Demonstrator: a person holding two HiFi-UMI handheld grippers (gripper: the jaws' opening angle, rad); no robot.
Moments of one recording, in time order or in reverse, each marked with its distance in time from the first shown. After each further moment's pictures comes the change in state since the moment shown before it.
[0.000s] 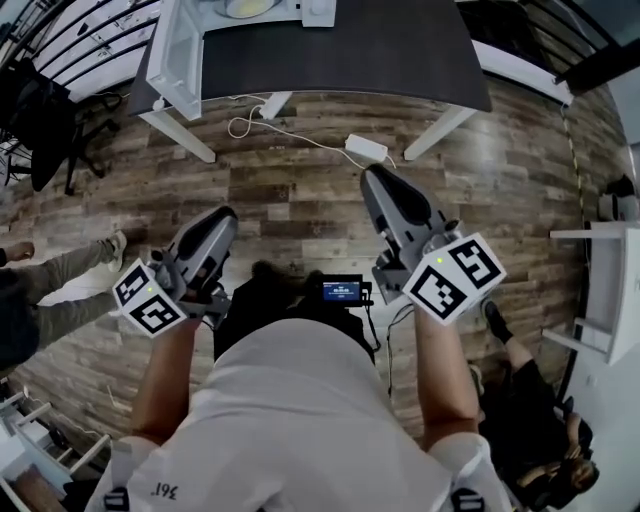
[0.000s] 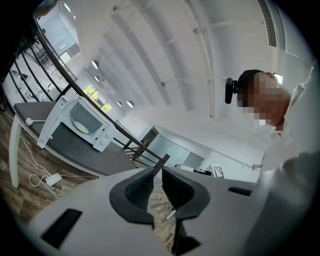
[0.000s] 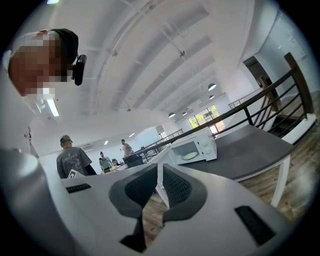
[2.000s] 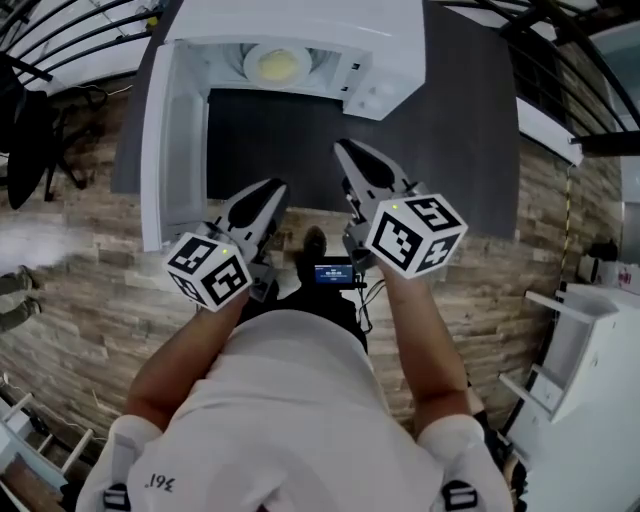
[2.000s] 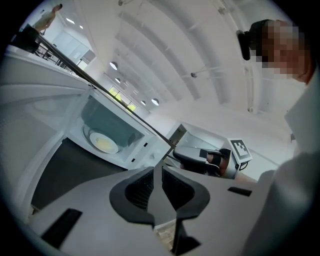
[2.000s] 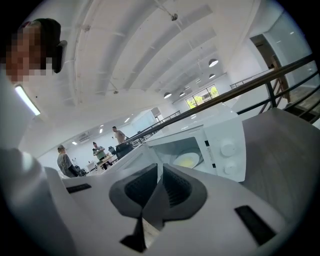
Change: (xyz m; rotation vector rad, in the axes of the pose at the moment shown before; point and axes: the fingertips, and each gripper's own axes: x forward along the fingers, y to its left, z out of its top) left arm 0.227 0.365 0.160 -0.039 0.042 0.301; right arm 0.452 -0.191 0.056 0.053 0.231 -0.021
